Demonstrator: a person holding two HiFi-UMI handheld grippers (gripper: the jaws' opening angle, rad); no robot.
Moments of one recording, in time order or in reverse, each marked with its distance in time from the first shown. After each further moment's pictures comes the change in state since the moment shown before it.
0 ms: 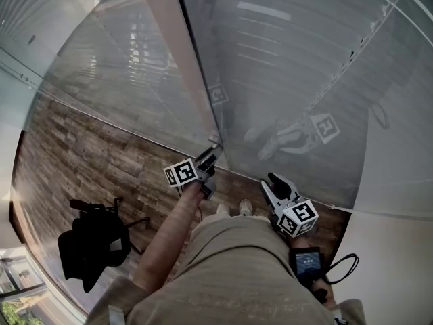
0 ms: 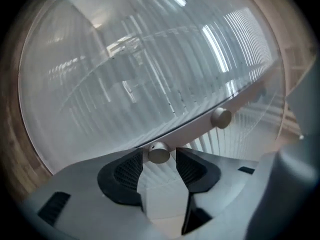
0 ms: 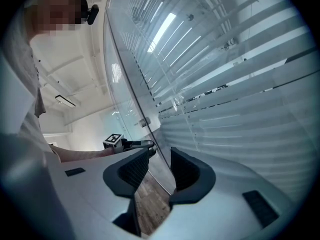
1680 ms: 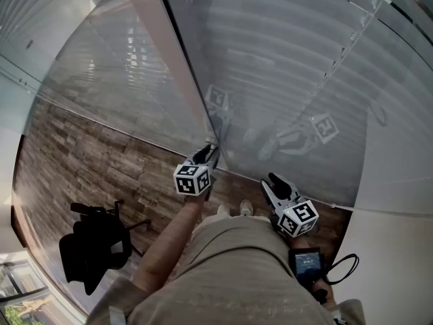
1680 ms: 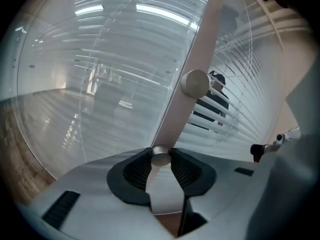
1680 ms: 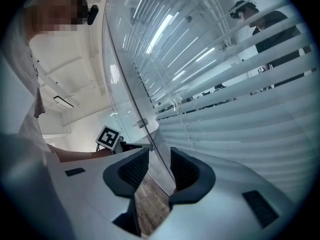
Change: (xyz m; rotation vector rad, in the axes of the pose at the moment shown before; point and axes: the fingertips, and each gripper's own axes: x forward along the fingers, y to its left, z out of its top) left arm -0.003 -0.002 0.006 0.647 0.106 0.355; right arm -0.002 -0.006 0.003 0.006 -0.012 -0.018
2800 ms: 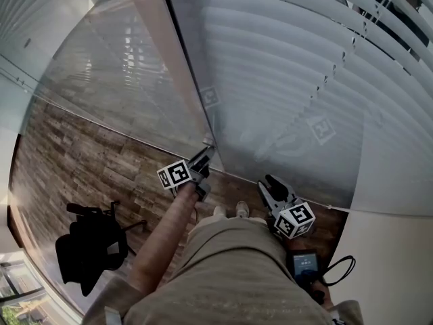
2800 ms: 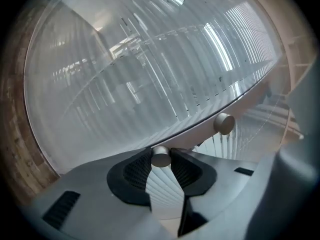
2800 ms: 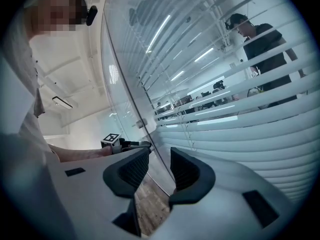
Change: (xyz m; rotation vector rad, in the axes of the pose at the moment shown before) left arm 0.002 0.008 -0.001 -0.670 -0.092 -0.309; right arm 0.001 0.000 0.000 0.011 -0.002 -0.011
